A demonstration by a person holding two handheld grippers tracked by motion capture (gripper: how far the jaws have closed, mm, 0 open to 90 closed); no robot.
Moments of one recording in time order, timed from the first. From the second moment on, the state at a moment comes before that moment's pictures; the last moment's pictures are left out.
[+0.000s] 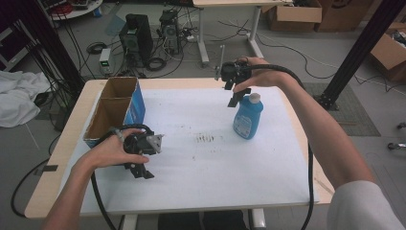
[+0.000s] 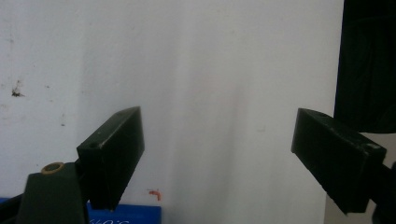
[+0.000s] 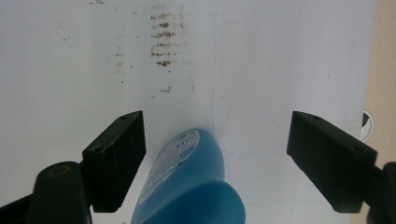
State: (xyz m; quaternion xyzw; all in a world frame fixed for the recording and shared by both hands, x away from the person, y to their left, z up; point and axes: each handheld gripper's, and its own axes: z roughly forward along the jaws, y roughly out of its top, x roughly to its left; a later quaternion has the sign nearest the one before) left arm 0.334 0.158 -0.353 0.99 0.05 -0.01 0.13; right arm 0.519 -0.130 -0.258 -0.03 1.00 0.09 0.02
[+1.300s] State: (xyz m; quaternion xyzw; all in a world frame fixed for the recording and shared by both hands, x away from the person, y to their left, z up) left arm 0.328 0.151 -0.343 0.99 0.04 0.00 0.13; right arm 0.511 -0.123 -0.255 -0.04 1.00 0.09 0.02
